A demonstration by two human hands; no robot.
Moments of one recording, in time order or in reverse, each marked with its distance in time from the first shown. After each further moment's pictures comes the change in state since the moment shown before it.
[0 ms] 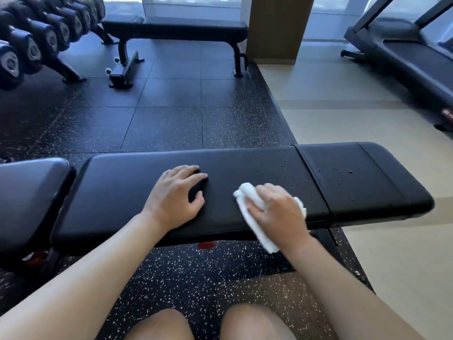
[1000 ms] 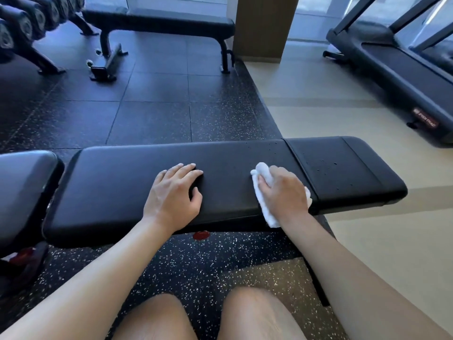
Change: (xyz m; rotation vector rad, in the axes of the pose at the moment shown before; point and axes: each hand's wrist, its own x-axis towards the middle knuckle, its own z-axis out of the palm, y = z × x) left_hand -0.023 0.020 0.009 0.001 0.073 -0.076; right_hand 0.013 0.001 -0.021 -0.152 -0.062 0.377
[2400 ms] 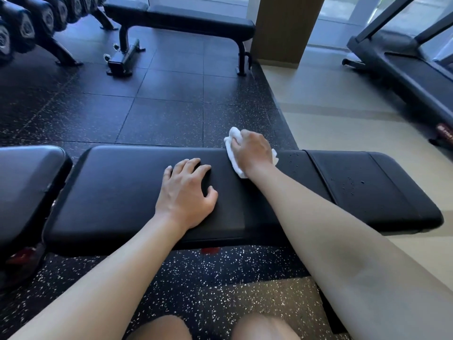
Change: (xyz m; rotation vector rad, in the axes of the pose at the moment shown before) left_hand 0.035 -0.013 0.014 0.000 0.023 -0.138; right_hand 0.127 -0.108 0.055 0.023 -0.267 -0.058
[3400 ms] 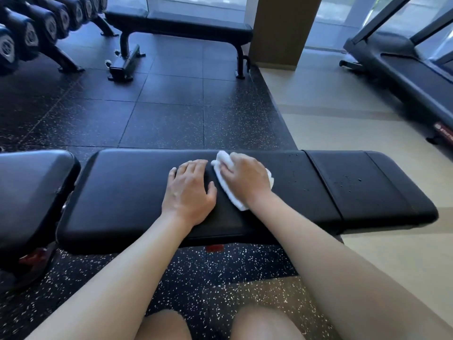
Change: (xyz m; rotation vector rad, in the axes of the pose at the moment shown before) left_hand -0.001 0.002 -0.008 -0.036 -0.024 -0.034; right_hand -0.060 -0.002 0.021 0.030 0.069 -0.141
